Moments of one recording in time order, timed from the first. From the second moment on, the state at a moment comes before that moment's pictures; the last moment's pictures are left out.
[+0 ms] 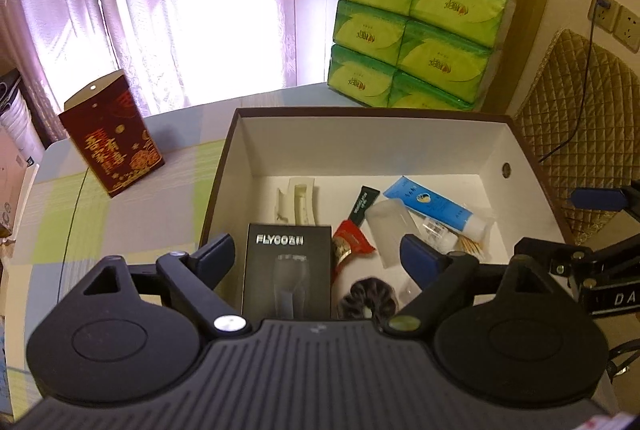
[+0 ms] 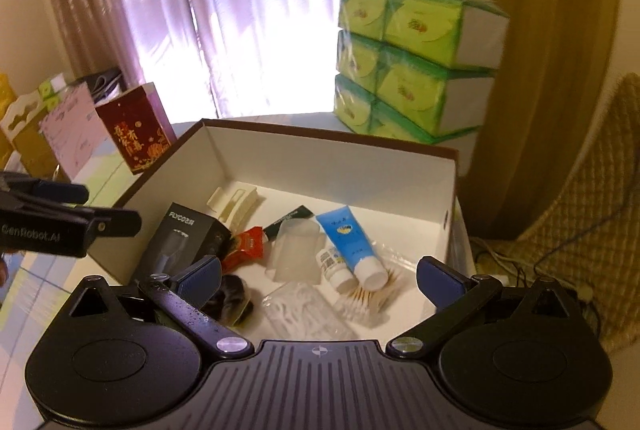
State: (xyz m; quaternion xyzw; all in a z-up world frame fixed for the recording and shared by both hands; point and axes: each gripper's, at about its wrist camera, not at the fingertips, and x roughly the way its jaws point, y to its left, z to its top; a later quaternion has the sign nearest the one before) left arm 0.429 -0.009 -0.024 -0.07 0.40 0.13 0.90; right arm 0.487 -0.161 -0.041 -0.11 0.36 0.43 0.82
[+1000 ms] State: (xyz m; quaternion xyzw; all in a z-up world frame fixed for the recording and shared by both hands) left arm 0.279 -0.028 0.020 -0.06 0.37 0.14 0.92; right arm 0.344 -0.202 -0.004 -0.07 0.34 0.37 0.86
